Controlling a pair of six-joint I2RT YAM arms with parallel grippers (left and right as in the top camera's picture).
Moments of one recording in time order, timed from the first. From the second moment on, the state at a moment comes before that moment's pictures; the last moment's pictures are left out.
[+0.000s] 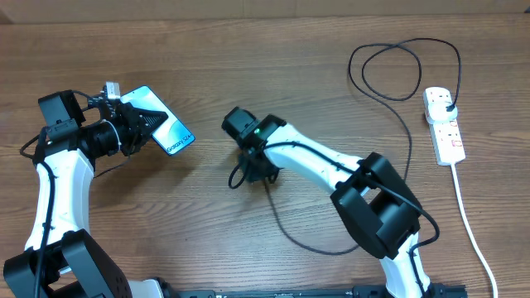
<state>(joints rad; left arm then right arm) 0.38 1.56 1.07 -0.54 0.98 -0.44 0.77 2.14 1.59 -0.95 0.03 0.44</state>
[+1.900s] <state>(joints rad) 0.38 1.56 1.07 -0.57 0.98 -0.44 0.51 2.07 1.42 -1.01 0.05 0.56</state>
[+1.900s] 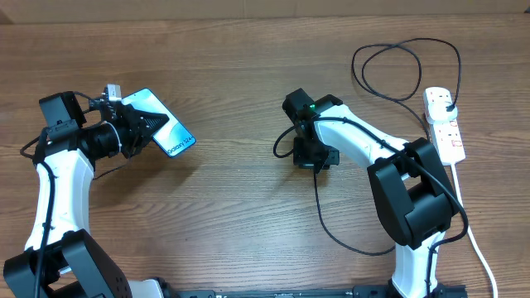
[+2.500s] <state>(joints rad) 0.38 1.56 1.07 -0.57 0.98 -0.44 0.51 2.07 1.42 -1.01 0.04 0.54</state>
